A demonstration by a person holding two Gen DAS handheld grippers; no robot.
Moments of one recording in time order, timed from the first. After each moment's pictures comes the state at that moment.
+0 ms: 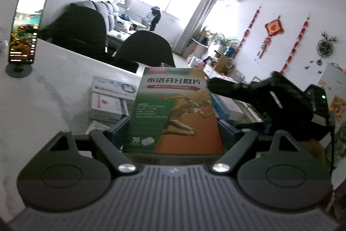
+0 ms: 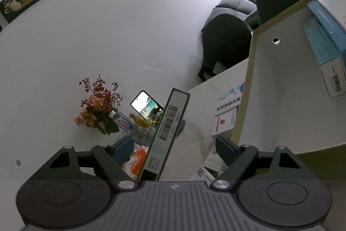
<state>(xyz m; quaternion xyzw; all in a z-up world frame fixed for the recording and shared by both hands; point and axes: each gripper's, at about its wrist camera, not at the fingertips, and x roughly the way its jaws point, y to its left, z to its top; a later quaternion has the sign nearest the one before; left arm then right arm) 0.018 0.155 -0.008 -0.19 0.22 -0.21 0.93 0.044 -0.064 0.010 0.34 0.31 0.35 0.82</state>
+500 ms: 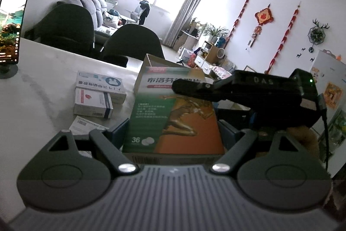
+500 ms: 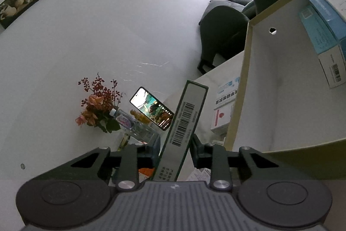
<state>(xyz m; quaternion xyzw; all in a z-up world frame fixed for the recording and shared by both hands) 0.026 0.138 -0.012 -0.16 0.24 -0.23 0.93 0.050 -0.065 0.002 0.35 0.33 0.35 0.80</state>
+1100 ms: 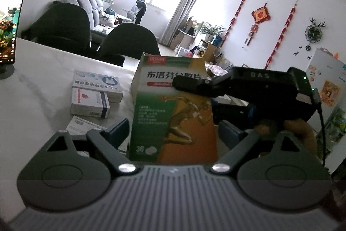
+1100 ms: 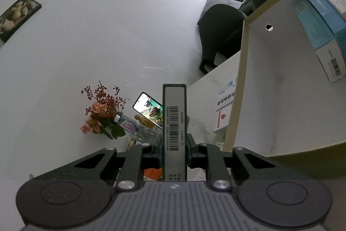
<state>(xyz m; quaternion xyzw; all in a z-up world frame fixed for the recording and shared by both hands) 0.025 0.138 -0.012 -0.16 0.23 -0.24 0.93 0.058 -0.076 0.000 0.38 0.33 0.35 0.79</state>
